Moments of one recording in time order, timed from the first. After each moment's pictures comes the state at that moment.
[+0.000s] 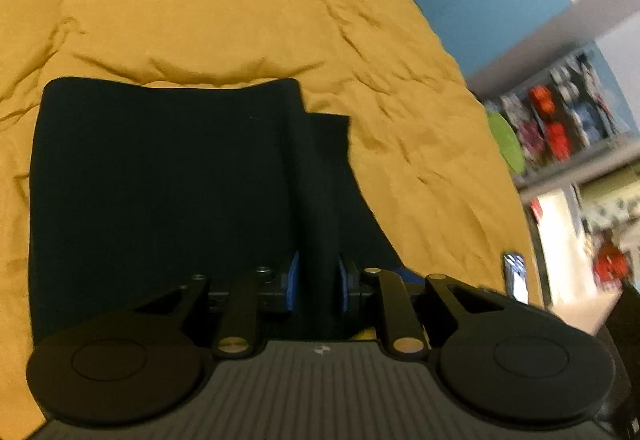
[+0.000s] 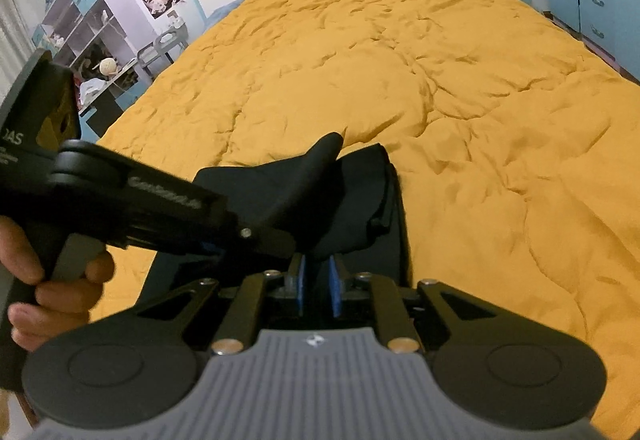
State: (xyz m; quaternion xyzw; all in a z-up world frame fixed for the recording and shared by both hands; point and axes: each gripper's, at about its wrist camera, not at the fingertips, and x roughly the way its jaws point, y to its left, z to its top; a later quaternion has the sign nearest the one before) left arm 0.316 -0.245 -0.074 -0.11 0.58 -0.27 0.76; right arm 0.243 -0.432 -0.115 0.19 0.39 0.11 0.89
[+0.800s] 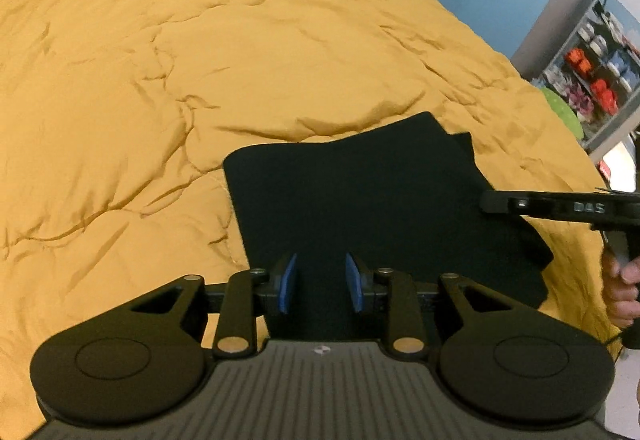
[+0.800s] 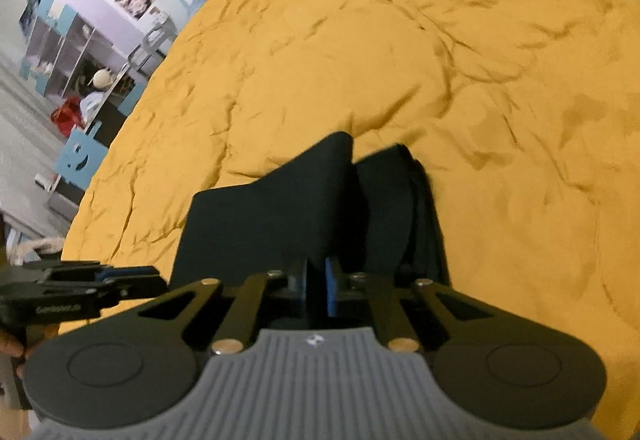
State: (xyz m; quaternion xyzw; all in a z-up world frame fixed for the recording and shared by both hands) left arm 0.316 -0.149 -0.050 0.04 0.51 -0.22 0.83; right arm 0.319 -0.431 -0.127 0.26 0.44 0.13 0.85
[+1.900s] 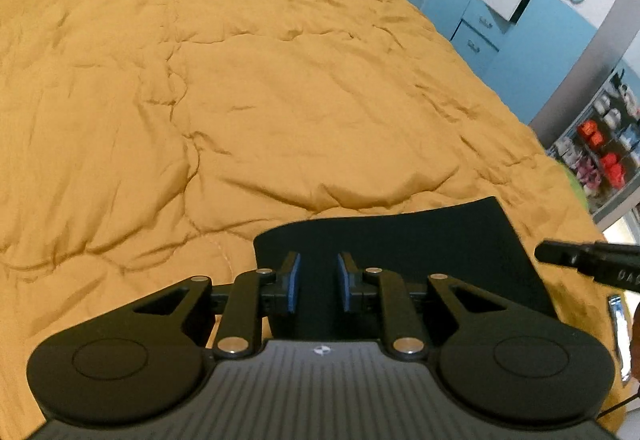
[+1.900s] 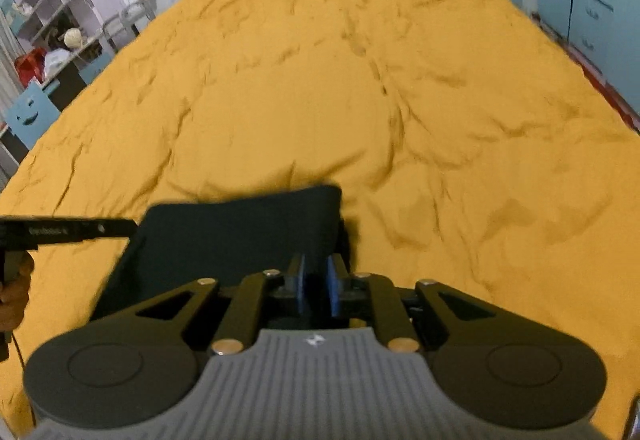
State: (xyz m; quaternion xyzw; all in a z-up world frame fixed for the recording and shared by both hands) left arm 0.366 -0.152 -0.081 -0.03 0.46 -0.20 0.86; right arm 0.336 -0.448 -0.110 0.14 0.42 0.07 0.89
